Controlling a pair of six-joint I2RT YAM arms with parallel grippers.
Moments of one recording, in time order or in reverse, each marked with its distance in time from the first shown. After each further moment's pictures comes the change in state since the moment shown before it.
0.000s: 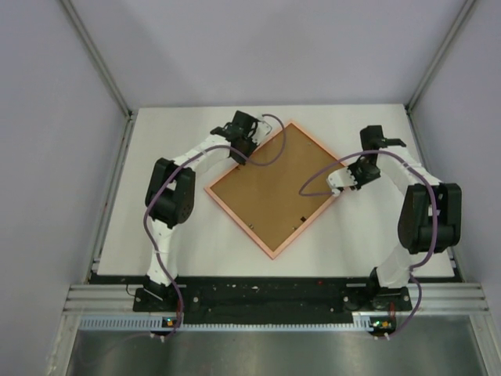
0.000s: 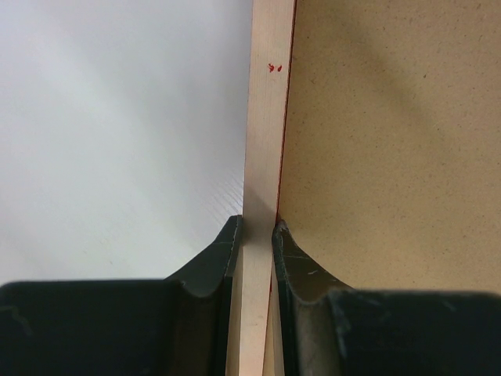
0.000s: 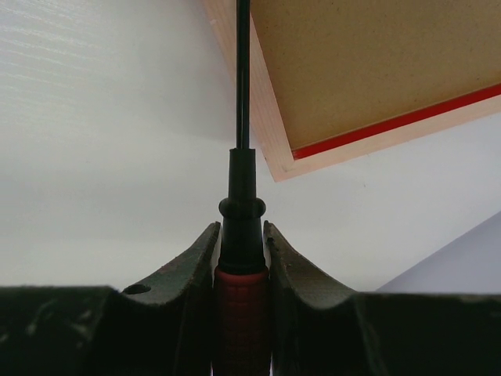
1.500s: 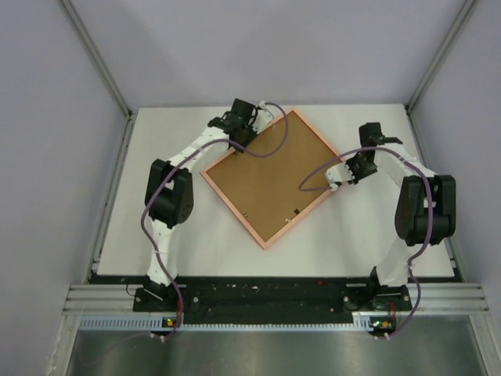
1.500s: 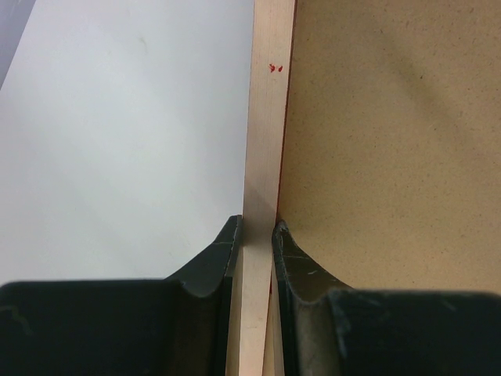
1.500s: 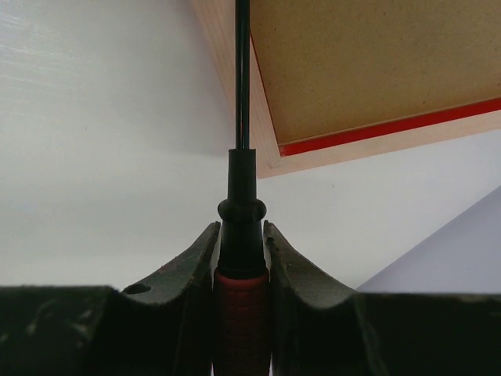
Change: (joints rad) left arm 0.003 -0.003 0.135 -0.042 -0.056 0.111; right arm -0.008 0.079 0.031 0.116 -0.014 -0.006
